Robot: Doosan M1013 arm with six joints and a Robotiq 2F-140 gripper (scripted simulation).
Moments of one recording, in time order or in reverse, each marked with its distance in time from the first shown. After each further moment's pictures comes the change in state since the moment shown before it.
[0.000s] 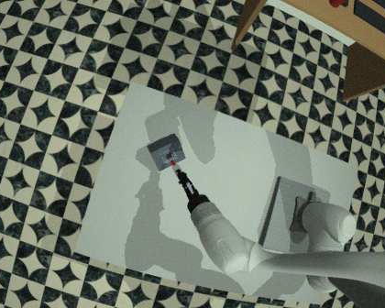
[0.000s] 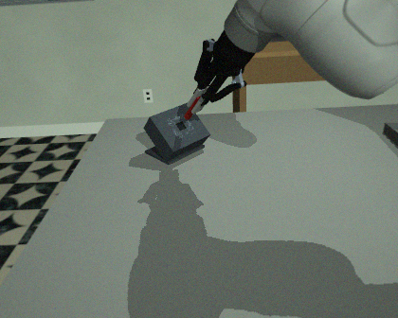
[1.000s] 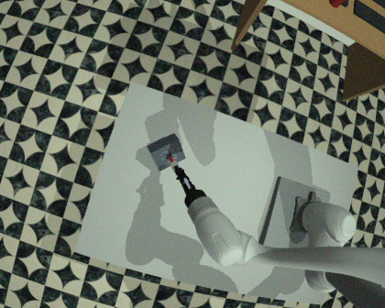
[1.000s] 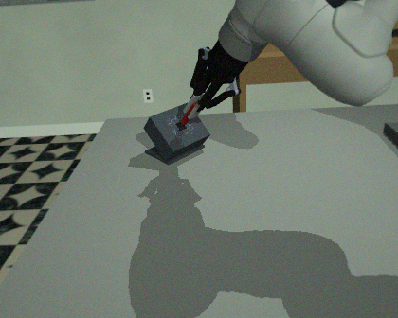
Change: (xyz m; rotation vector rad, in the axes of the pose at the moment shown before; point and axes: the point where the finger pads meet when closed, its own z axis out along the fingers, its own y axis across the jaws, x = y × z) arm 0.000 0.000 0.024 0.000 0.000 0.000
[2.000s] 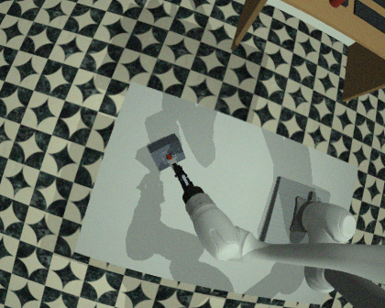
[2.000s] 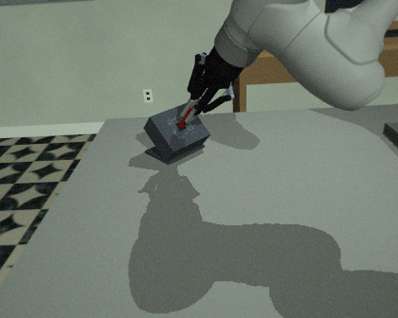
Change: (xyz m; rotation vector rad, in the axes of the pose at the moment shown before) arm 0.000 0.000 0.017 0.000 0.000 0.000
